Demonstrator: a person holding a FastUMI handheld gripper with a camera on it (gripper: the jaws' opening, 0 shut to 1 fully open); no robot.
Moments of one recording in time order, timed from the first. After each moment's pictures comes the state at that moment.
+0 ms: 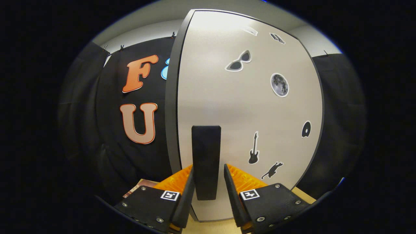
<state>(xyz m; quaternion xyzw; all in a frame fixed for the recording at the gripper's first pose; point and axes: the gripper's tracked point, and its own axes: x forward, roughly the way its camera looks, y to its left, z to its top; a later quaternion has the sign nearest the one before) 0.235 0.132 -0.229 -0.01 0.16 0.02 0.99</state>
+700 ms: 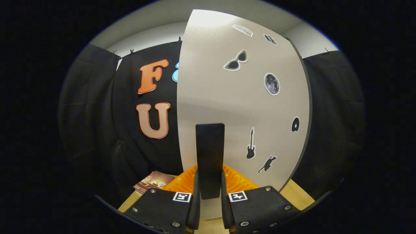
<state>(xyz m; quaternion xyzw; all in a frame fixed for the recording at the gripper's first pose) 0.176 0.112 -0.212 -0.01 0.17 0.07 0.98</state>
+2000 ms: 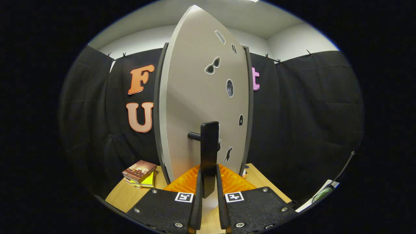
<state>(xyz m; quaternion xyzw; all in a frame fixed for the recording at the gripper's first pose) 0.119 0.027 -0.194 -0.02 0.16 0.00 0.99</state>
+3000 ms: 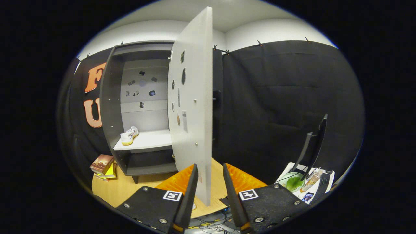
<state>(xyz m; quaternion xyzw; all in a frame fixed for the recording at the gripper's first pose) -0.007 -0.120 -0.224 -0.03 0.21 -0.20 0.96</state>
